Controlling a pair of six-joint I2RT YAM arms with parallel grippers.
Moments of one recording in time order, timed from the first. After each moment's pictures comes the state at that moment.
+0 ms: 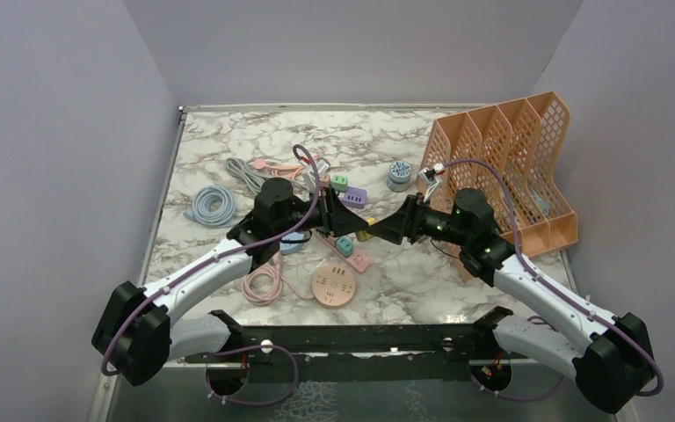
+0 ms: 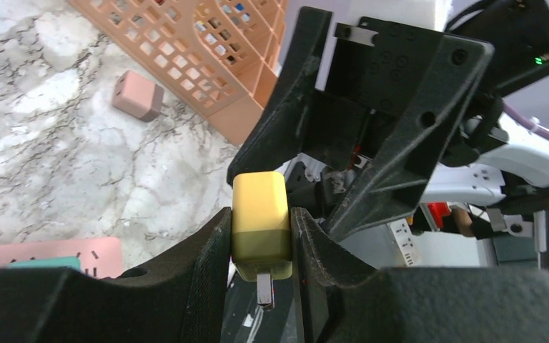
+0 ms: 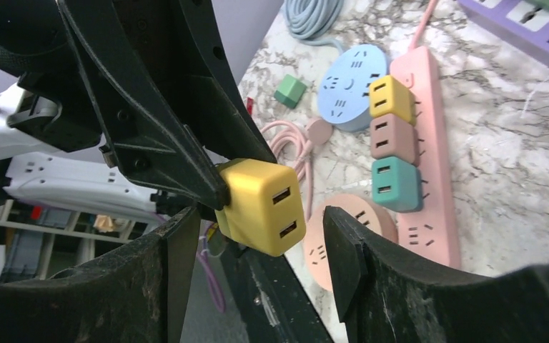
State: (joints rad) left arm -0.65 1.18 0.70 0.29 0.58 -0.82; right arm 0.55 0.97 0.58 0.20 -0.56 0.73
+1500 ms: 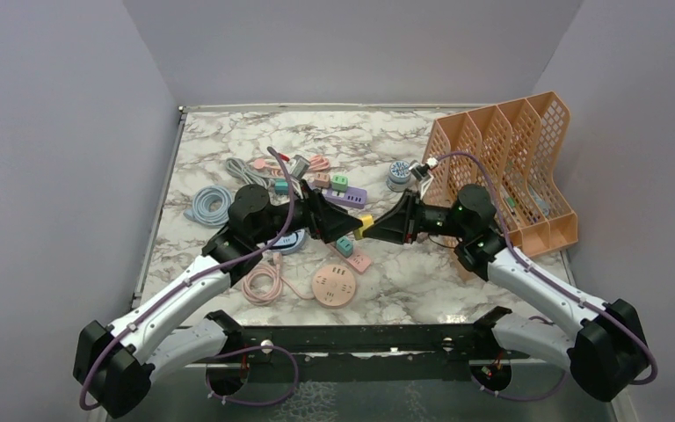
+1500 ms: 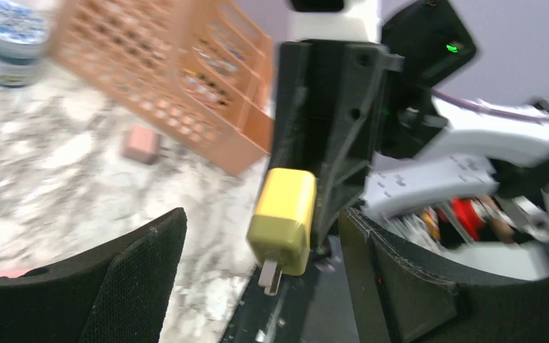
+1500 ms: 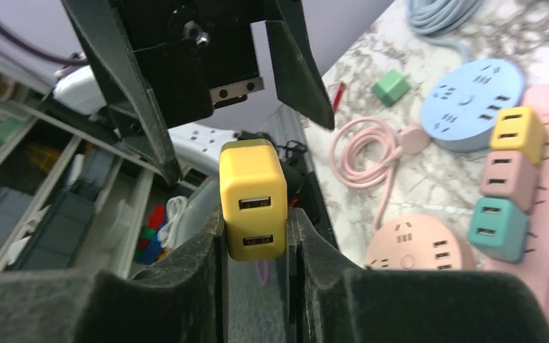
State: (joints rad) left arm -0.65 0.98 0.71 0.26 0.61 -0.76; right arm 0.55 1.05 0.57 0.54 -0.86 0.89
